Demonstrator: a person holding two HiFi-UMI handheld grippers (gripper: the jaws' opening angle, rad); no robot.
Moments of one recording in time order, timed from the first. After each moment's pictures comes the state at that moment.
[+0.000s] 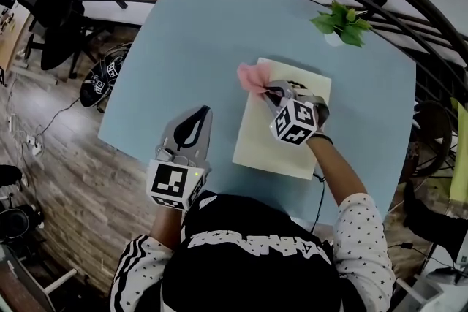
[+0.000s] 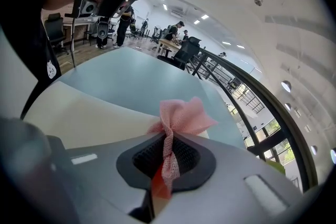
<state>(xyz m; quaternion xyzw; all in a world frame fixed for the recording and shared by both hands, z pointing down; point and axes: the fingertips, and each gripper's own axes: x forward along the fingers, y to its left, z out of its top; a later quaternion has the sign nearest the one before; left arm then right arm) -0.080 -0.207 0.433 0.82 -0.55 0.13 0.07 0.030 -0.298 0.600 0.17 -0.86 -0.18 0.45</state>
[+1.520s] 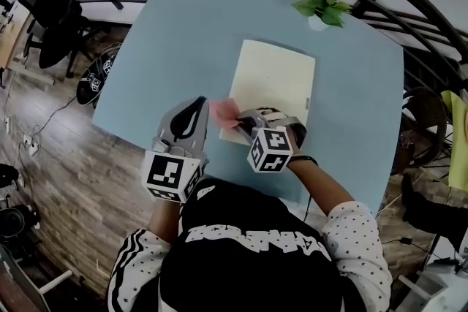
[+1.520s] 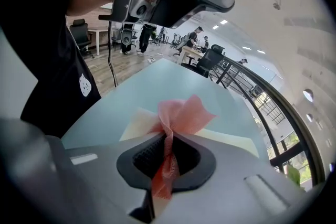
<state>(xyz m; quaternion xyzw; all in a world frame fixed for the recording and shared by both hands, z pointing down) -0.038 -0.151 0.413 0.82 -0.55 0.11 0.06 0.017 -0.128 0.600 0.05 -0.87 -0.18 0.45</state>
